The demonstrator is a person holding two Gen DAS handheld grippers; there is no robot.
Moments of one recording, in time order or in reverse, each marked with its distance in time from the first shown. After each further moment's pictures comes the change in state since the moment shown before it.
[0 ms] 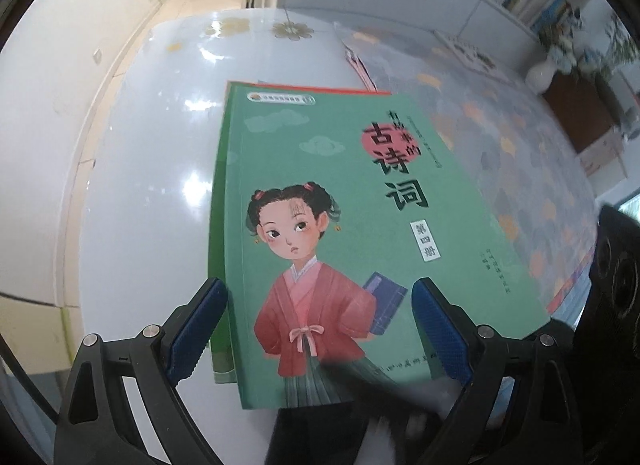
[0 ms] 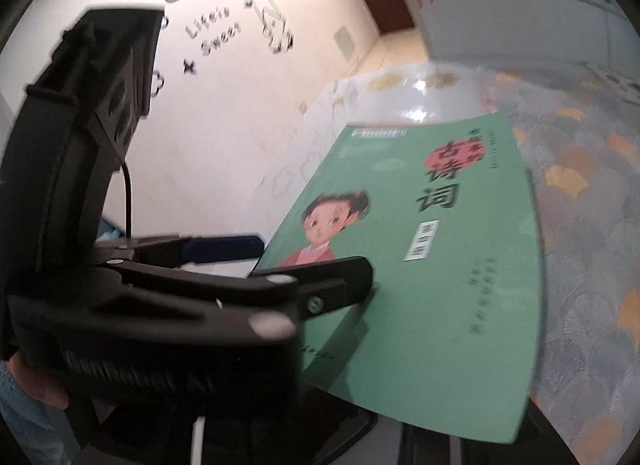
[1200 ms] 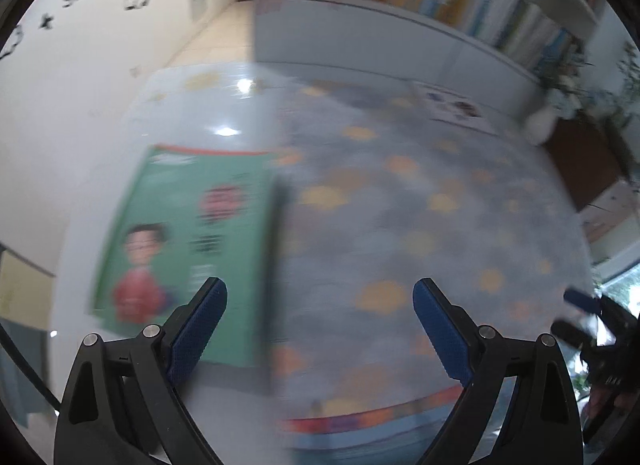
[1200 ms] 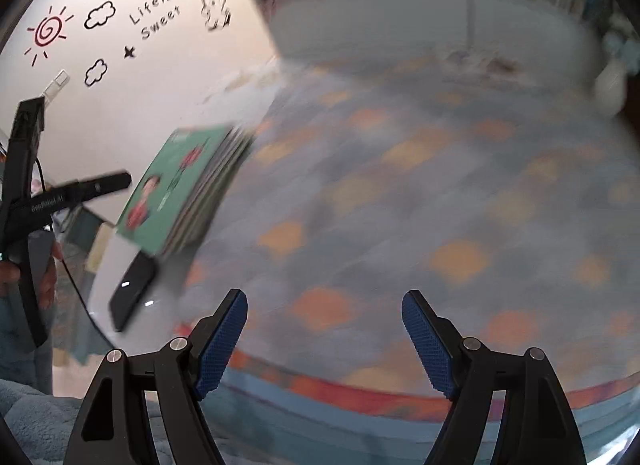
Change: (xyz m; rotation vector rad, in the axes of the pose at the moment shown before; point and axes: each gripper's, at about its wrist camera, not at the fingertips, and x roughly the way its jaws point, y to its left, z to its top) left arm -0.041 -0.194 0.025 -0.153 -0.172 0.088; right arm -0.277 -0.224 -0.008 -0.054 0.008 -0.309
